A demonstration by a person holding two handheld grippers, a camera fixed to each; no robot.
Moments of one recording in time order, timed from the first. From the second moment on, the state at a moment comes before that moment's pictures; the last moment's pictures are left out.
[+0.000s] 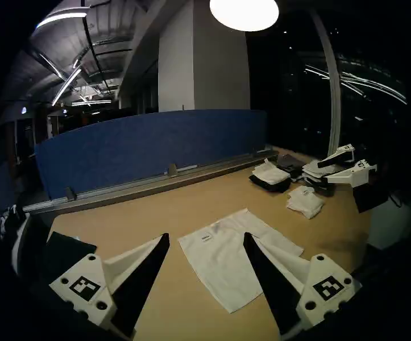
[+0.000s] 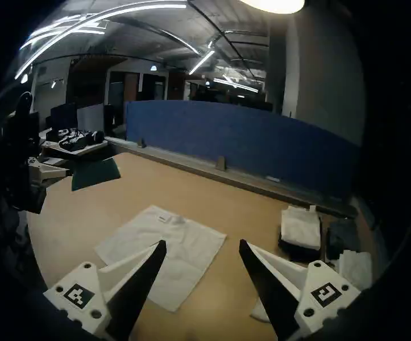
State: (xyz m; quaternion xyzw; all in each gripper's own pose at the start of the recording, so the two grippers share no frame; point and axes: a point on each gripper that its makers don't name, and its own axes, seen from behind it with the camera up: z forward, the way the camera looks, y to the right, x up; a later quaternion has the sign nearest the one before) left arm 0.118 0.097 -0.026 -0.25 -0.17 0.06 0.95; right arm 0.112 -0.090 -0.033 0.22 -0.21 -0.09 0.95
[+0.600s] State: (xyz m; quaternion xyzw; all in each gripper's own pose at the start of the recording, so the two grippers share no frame) left arm 0.036 0.113 -0.037 -0.28 -0.22 0.09 0.93; right arm 0.057 -0.100 -0.043 0.23 -0.25 -0.09 0.94
